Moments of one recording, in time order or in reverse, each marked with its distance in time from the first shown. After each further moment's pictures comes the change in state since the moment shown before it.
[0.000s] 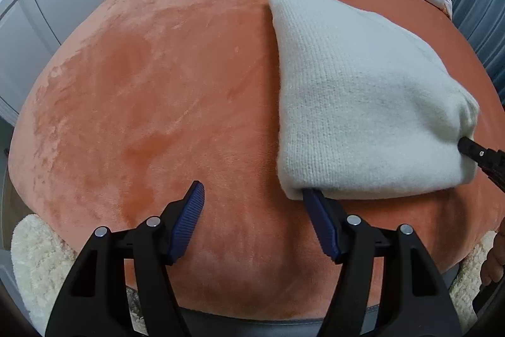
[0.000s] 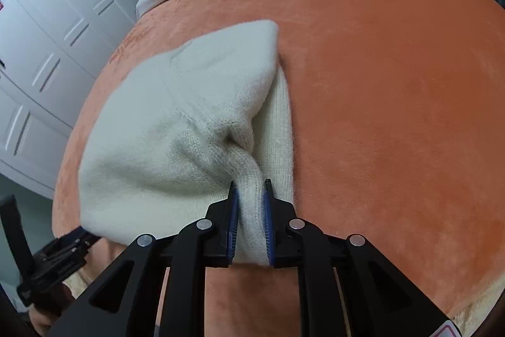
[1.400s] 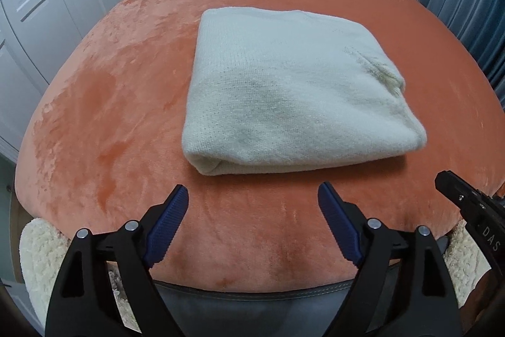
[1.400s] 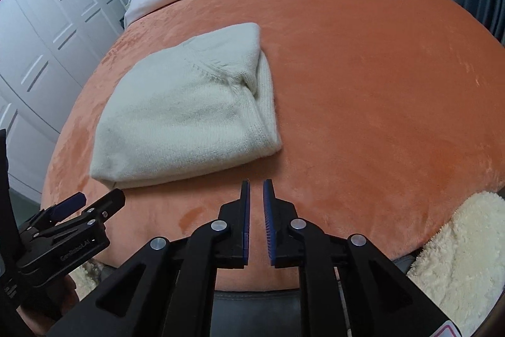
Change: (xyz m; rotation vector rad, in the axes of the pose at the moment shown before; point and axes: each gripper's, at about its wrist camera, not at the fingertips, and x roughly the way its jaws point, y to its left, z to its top) left arm -0.039 -0.079 -0.028 0.158 -0.072 -0.010; right arm -0.074 0.015 -0.079 -0.005 -0.073 -0.152
